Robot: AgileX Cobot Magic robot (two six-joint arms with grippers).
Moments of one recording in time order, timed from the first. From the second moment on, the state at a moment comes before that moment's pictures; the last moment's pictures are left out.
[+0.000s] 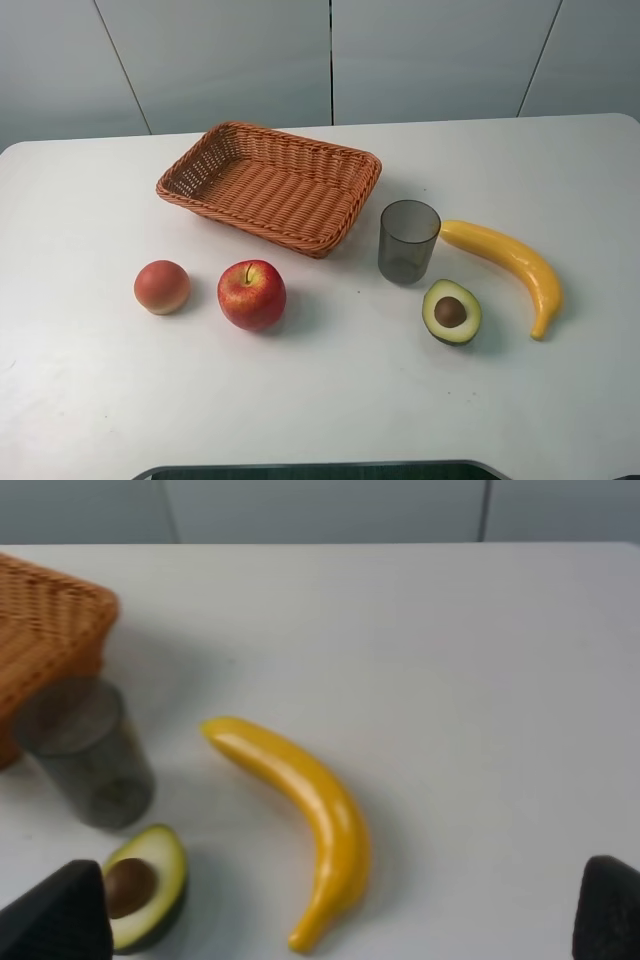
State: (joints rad) left arm 0.07 0.00 -0.51 0.15 1.08 -0.05; right arm 0.07 0.00 -0.54 0.03 1.13 0.02
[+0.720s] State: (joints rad) left arm 0.07 0.00 -0.51 0.15 1.08 -0.05; right arm 0.07 0.25 -0.79 0.02 1.16 0.02
